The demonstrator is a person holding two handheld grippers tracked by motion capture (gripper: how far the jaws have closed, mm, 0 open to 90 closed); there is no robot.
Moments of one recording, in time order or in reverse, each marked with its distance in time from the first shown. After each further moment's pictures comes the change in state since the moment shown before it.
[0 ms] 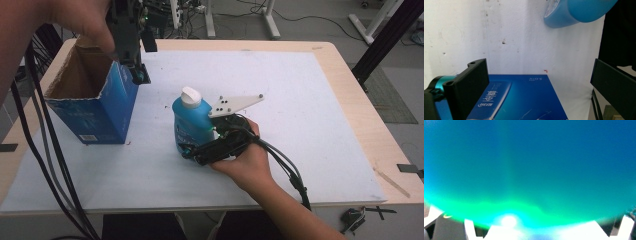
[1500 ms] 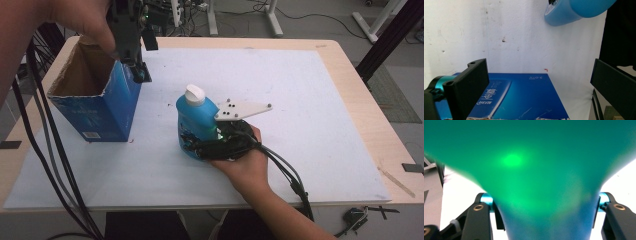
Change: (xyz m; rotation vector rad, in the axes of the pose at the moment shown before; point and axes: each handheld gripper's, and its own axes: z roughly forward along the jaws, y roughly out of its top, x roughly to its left) left arm 0.000 -0.006 0.002 -0.003 0.002 -0.003; right arm 0.005 -0.013 0.006 -0.121 -0.052 0.015
